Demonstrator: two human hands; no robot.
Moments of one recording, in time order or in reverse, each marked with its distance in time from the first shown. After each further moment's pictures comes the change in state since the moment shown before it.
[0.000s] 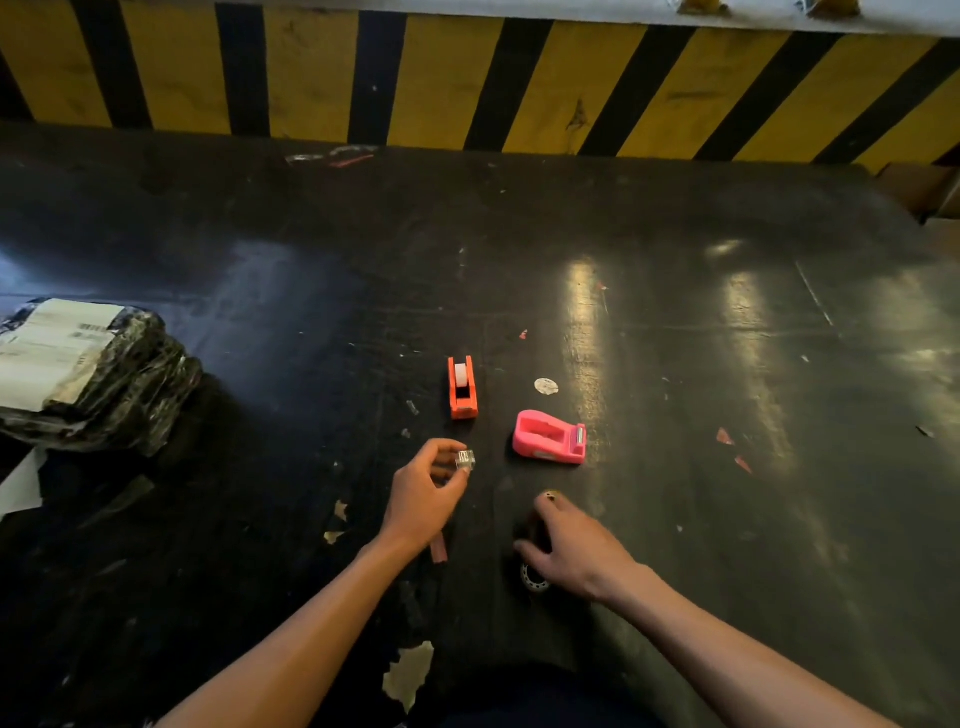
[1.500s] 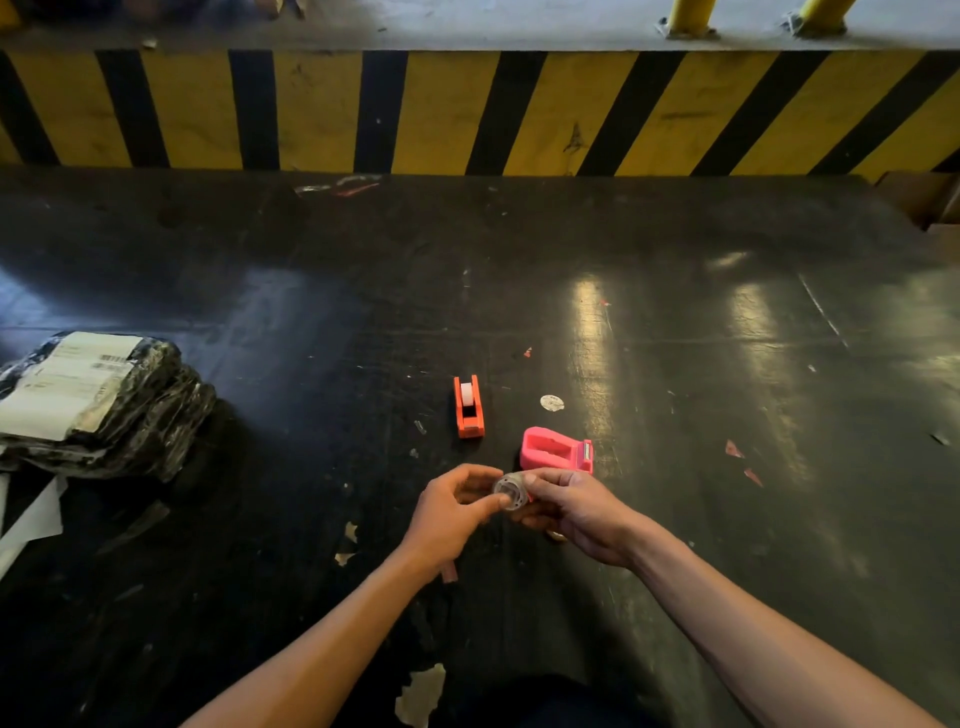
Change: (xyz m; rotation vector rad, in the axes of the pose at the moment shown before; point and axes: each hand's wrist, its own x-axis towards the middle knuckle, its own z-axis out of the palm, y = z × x) left_hand -0.007 0.029 0.001 -0.173 -0.227 -0.134; right_hand 0.025 -0.012 -0.044 1.449 -0.222 0.010
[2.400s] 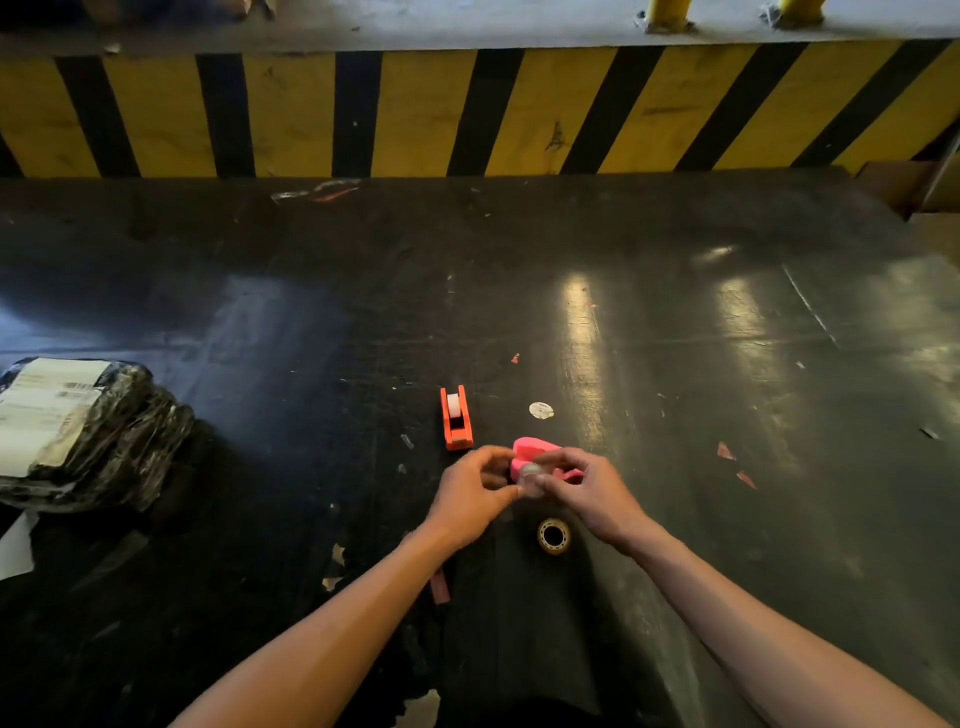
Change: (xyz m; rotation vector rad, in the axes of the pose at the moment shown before) left_hand 0.047 0.022 0.020 0.195 -0.053 0.086; right_hand 0.017 -0.005 -0.037 -0.686 0.391 -0.354
